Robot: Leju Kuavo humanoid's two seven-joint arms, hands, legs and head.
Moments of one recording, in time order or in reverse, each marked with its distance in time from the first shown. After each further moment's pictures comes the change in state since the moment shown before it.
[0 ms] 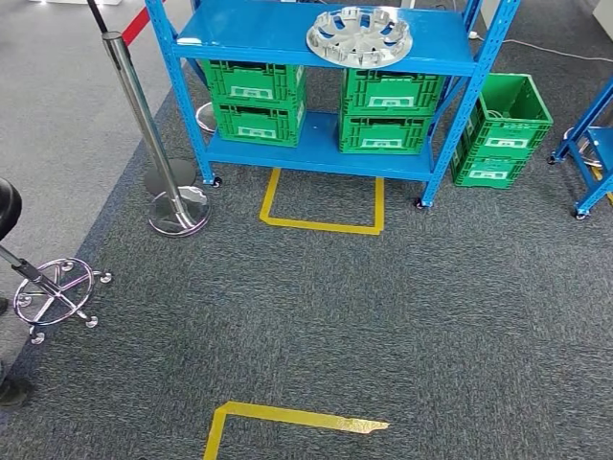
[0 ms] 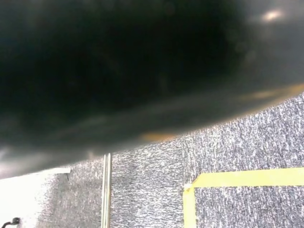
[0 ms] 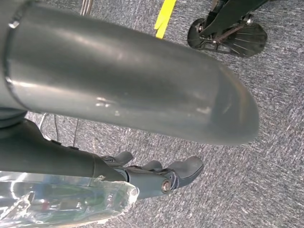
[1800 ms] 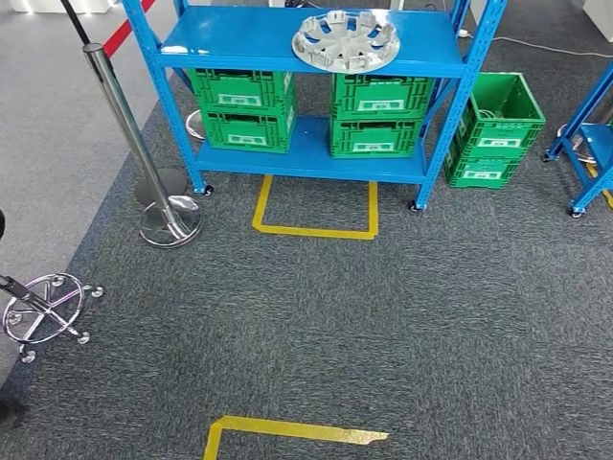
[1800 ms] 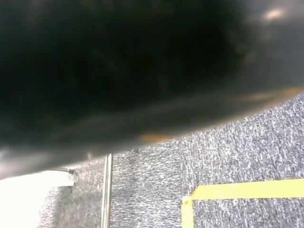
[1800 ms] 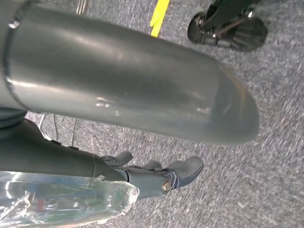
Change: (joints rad) left arm 0.048 0.001 -0.096 -0.048 0.048 0.024 0.064; right arm -0.001 -0.016 0.009 0.028 0.000 -0.009 0.009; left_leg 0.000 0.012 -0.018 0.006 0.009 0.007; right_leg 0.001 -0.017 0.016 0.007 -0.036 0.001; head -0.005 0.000
